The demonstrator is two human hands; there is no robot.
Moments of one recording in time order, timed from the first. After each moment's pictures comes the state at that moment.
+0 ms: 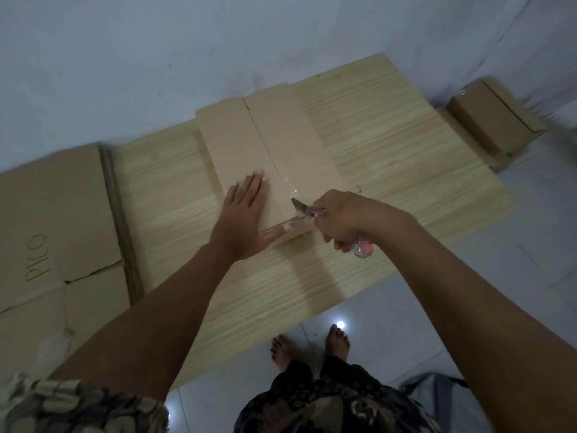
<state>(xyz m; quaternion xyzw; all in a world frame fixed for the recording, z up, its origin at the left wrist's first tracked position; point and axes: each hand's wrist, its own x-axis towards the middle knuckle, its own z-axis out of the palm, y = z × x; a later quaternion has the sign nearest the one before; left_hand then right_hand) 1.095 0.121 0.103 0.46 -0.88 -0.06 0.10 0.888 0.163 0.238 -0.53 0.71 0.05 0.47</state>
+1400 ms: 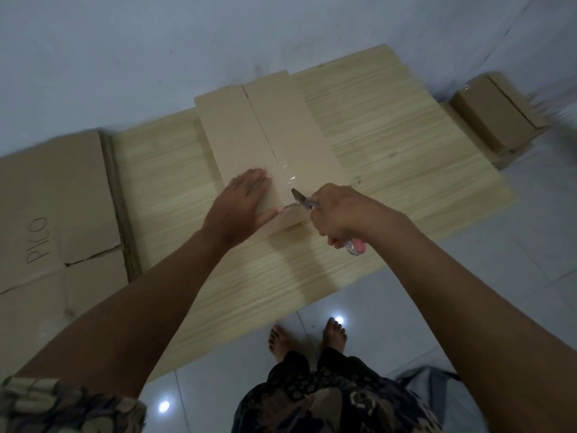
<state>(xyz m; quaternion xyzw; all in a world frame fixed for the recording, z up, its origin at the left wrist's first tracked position) 1.102 0.121 0.114 0.41 -0.90 -0.01 0.13 0.897 0.183 0.249 -0.52 0.73 0.04 0.44</state>
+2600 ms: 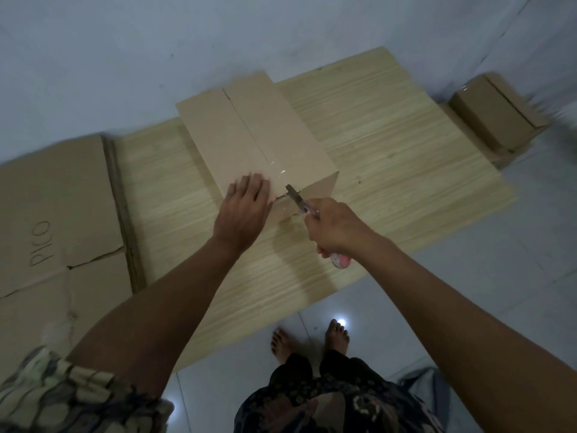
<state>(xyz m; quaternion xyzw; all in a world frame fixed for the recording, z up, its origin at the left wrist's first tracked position) 1.087 0.130 0.108 0.46 -0.88 0.08 0.06 0.901 0.206 0.210 -0.52 0.72 -0.12 0.45</state>
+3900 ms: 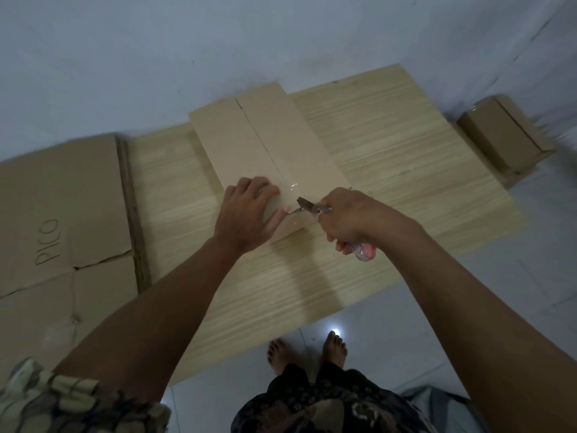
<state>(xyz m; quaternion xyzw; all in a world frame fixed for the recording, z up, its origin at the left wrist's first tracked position) 1.106 0.115 0.118 0.47 -0.86 0.03 0.21 0.907 0.167 0.255 -0.52 0.72 0.01 0.46</state>
